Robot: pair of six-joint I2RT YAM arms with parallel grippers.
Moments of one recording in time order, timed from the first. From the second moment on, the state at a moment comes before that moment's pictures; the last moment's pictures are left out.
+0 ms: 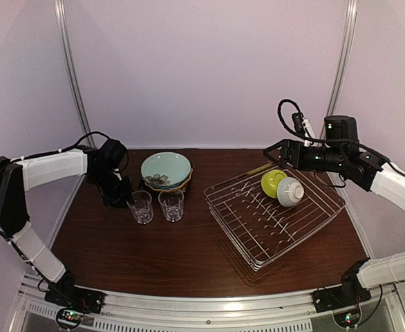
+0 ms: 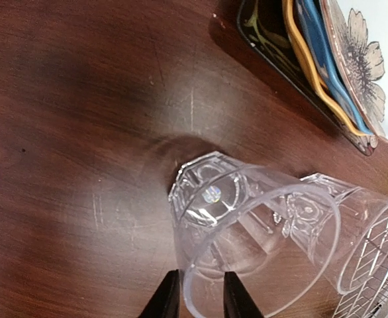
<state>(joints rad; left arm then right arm) -0.39 1.61 1.14 -0.79 0.12 -0.83 0.47 1.13 1.04 -0.30 -0.30 0.42</state>
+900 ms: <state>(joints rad) -0.42 1.40 1.19 -0.65 0.13 -0.73 0.39 1.17 0.99 -0.41 -0.09 0.29</state>
